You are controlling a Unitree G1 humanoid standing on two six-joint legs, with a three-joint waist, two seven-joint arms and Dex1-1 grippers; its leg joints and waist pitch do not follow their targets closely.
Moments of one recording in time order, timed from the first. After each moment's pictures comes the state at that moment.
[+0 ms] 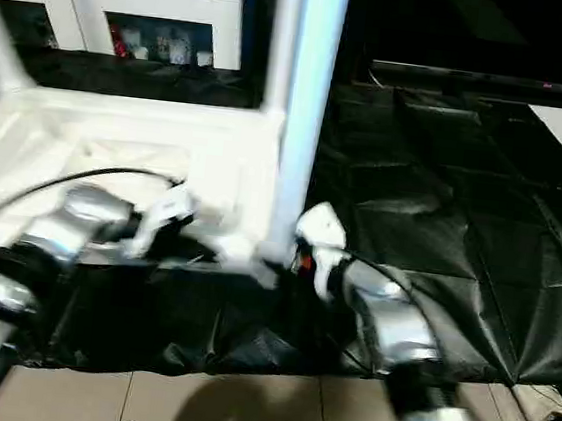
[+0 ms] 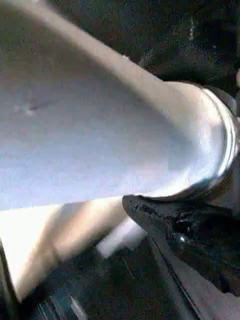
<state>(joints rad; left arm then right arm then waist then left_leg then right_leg) -0.77 0.29 -0.25 0.92 0.04 0.01 -1.14 -0.44 -0.18 0.14 0.48 0.10 0.17 0.57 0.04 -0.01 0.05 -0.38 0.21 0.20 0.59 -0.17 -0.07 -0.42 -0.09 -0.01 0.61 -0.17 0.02</state>
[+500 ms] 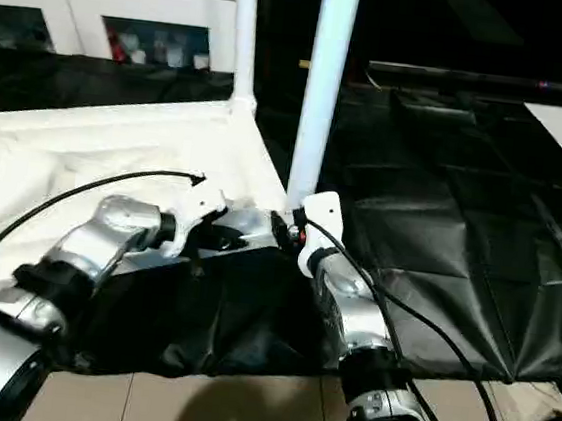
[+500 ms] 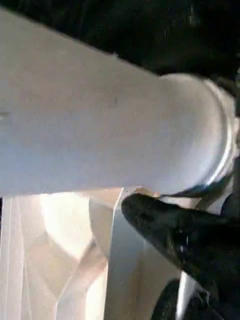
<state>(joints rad) -0.70 0.25 -0.23 0.78 0.08 0.06 -1.03 -0.49 -0.09 0.07 0.64 0.09 0.01 0.45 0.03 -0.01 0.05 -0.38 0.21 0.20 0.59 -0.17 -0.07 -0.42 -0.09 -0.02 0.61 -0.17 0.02</state>
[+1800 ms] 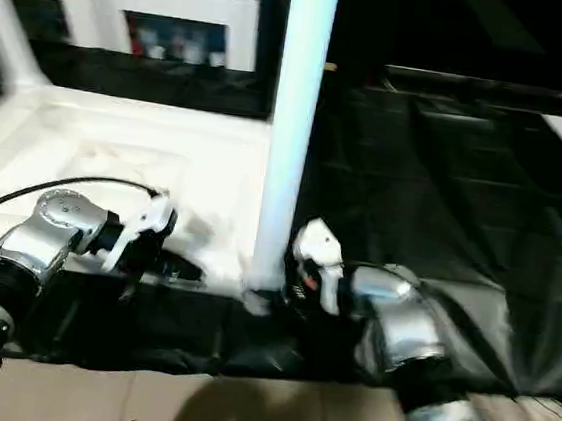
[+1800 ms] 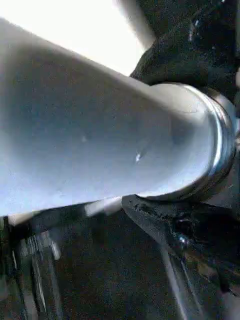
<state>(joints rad) -0.68 0.37 -0.21 0.81 0.04 -0.03 -1.31 -0.44 -0.22 0.16 0.56 0.12 0.01 0.88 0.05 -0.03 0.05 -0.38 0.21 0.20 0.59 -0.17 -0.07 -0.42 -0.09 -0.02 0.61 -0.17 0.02</state>
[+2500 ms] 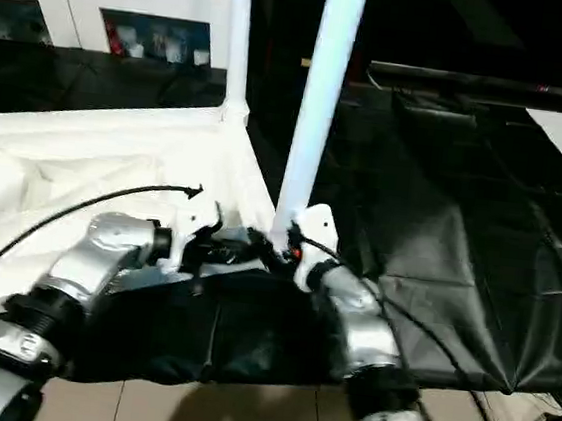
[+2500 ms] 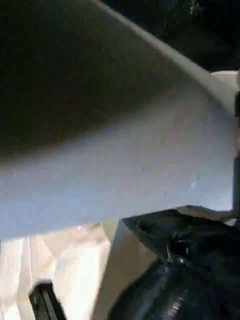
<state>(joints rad) -0.59 0.25 -0.21 0.64 0.03 0.01 -1.14 -0.43 -0.15 0.11 0.57 0.09 -0.01 0.67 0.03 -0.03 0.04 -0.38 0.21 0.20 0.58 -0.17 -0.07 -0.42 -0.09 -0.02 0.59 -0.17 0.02</state>
